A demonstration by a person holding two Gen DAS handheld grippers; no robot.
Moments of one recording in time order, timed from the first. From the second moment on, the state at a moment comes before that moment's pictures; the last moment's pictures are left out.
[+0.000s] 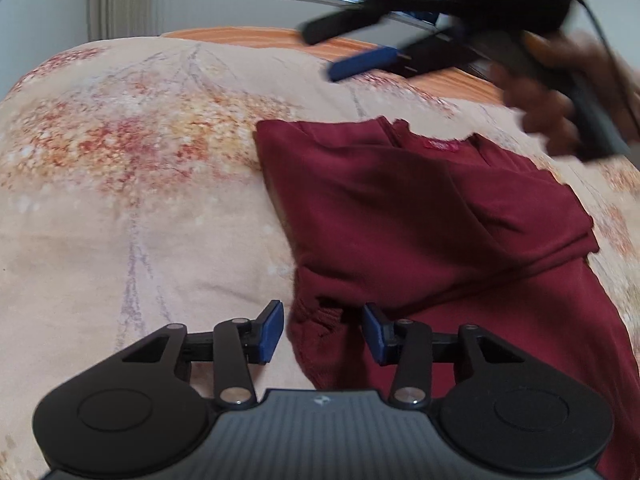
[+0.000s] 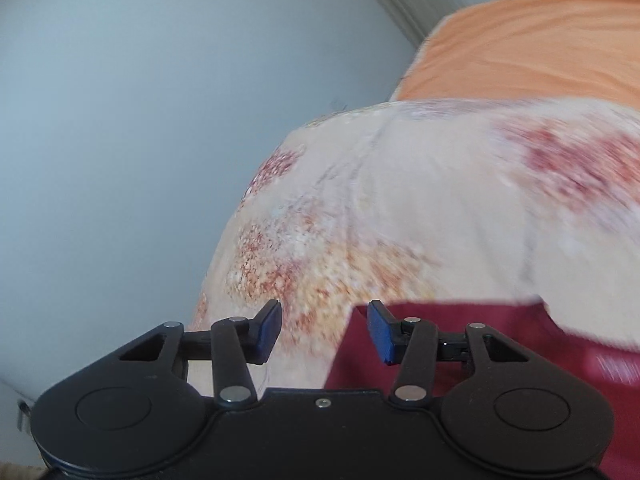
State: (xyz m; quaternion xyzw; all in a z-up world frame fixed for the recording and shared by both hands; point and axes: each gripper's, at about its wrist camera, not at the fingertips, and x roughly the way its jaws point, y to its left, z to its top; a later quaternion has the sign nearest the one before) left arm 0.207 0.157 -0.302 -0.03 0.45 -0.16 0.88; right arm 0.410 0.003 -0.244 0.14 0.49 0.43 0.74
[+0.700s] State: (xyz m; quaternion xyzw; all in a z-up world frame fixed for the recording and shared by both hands) left arm 0.201 0.166 -0.315 -0.06 0.45 -0.13 0.88; right arm 0.425 0.050 -0.289 0.05 0.54 0.41 0.73
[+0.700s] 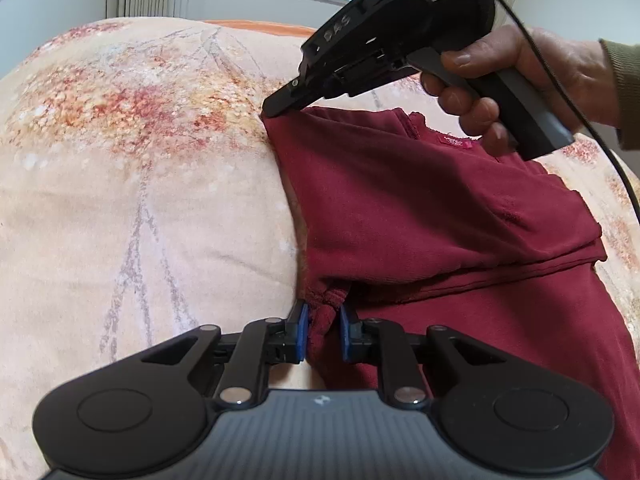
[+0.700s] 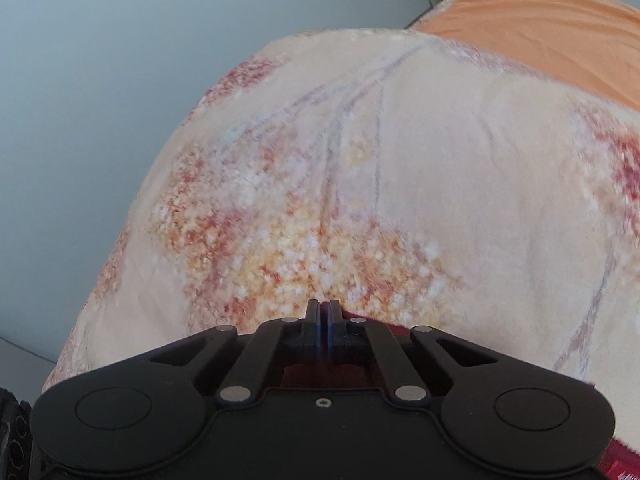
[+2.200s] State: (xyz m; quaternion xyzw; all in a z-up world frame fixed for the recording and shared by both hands) left arm 0.013 0.141 -0.294 -0.07 0.56 -0.05 0.82; right arm 0.059 -0.319 -0.274 0.28 0.53 0.14 0.79
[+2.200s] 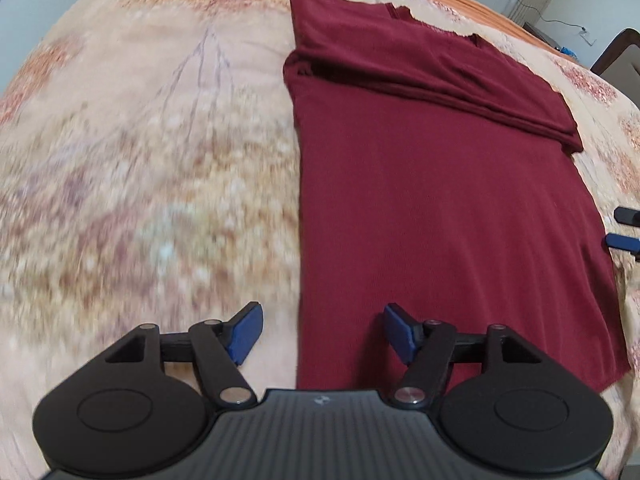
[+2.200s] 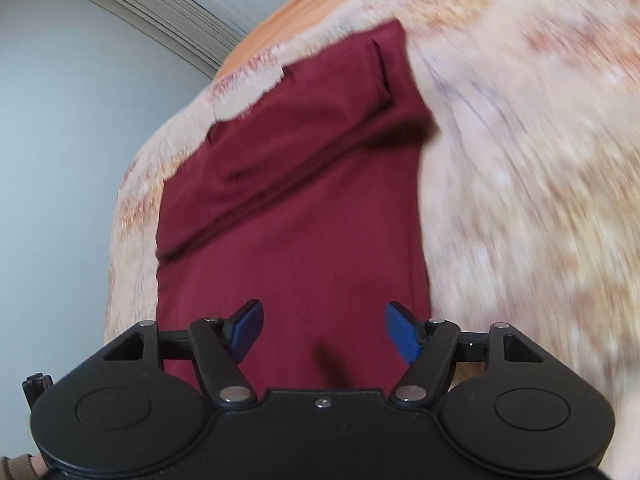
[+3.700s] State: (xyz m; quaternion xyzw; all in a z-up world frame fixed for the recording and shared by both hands) left arm -0.038 0.170 -0.287 -0.19 0.58 -0.10 0.79; right arm -0.077 -0.360 -0.267 0.35 0.55 0.10 0.75
